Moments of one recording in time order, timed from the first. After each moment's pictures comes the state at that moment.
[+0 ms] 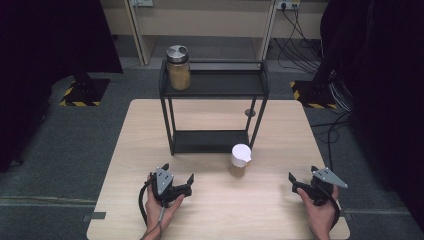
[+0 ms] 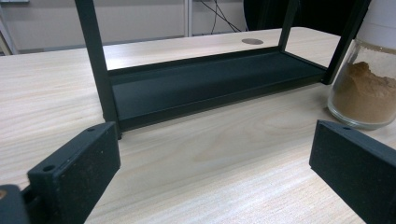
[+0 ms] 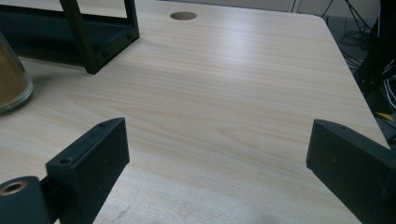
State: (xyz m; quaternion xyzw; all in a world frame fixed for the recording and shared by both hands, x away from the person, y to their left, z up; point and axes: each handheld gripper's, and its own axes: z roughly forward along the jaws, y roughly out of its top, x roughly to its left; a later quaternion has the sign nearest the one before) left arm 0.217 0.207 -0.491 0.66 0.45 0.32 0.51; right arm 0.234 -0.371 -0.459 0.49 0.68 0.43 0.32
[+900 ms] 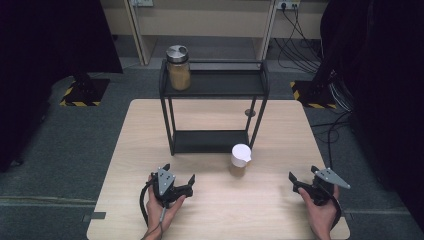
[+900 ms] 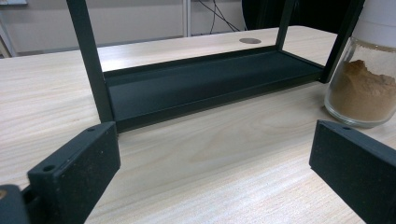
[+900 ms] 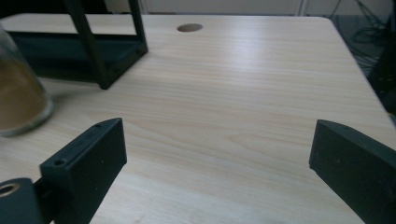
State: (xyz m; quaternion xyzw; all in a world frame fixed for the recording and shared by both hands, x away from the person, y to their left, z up) left arm 0.216 0.205 -0.491 0.66 0.45 0.32 0.51; right arm 0.233 -0.382 -0.464 0.50 0.67 0.47 0.30
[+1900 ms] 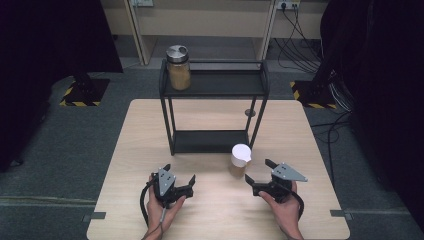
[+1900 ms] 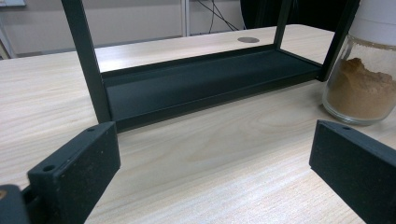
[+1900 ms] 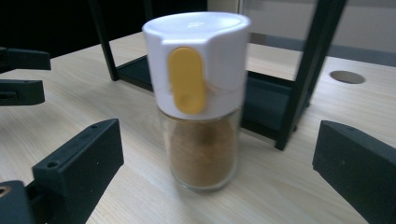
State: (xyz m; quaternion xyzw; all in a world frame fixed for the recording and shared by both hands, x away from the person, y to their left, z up) left arm 0.216 0.203 -0.491 0.66 0.44 0.32 0.51; right arm 0.258 -0.292 -0.452 0.36 0.73 0.53 0.24
